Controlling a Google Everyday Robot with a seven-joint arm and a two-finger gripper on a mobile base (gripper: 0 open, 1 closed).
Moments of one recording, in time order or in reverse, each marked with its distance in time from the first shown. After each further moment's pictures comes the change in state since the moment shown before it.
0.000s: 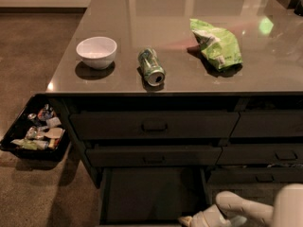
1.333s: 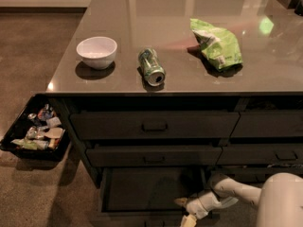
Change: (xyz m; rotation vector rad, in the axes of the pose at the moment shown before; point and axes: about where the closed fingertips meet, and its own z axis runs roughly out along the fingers) arm -0.044 -0.050 -0.023 0.075 0.038 -0.144
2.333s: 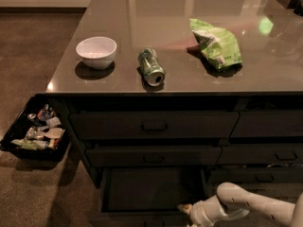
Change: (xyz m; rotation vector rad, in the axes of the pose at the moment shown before) arm -0.007 0.057 -0.013 0.076 -0.003 -0.004
